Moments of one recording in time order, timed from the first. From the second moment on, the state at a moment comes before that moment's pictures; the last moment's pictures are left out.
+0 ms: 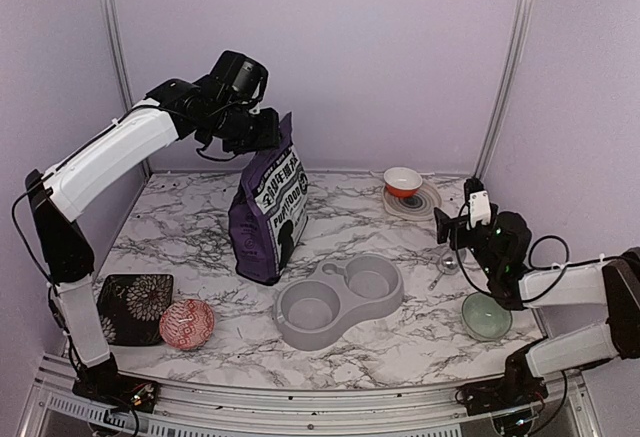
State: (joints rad) left arm -0.73 1.88 2.09 -0.90 -0.24 -0.55; right arm 0.30 1.24 0.33 0.87 0.13 -0.13
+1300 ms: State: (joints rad) left arm -0.46 1.70 1.77 -0.54 0.30 -0.38; right arm 0.61 1.55 1.46 -0.21 0.05 0.17
